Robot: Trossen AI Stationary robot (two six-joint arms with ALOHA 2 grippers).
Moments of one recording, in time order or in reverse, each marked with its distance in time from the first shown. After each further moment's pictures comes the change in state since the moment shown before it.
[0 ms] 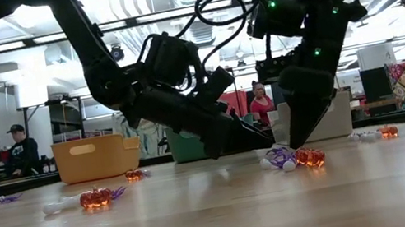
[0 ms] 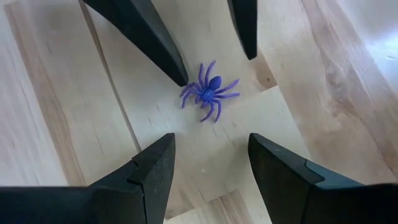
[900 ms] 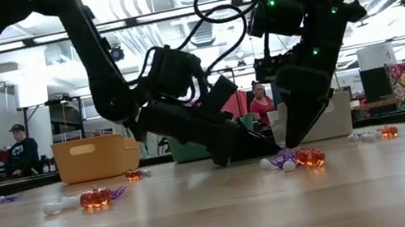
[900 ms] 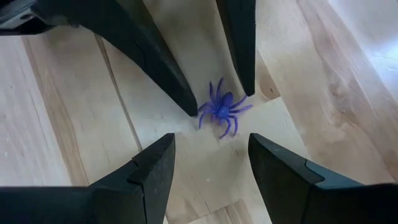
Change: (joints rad) left arm 0.006 0.104 0.018 0.107 0.052 -0.072; right arm 0.000 0.000 -0.002 0.027 -0.001 0.005
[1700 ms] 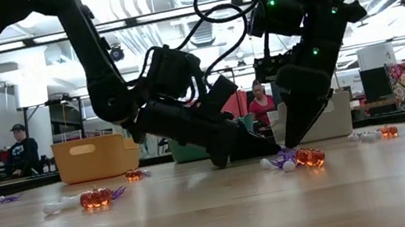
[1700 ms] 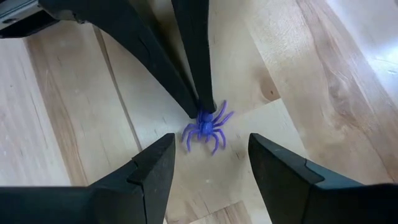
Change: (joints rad) left arm -0.003 0.010 -0.012 0.000 0.001 -0.022; right arm 0.000 0.000 -0.001 0.007 0.000 -0.016
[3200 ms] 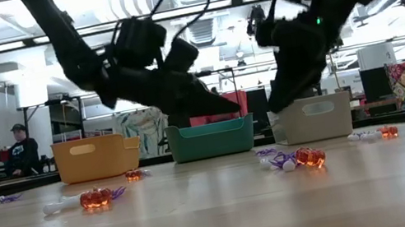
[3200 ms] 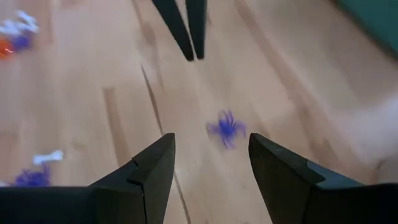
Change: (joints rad) left arm 0.060 -0.337 -0.170 -0.107 0.181 0.004; right arm 0.019 -0.179 -0.079 0.139 0.002 -0.011
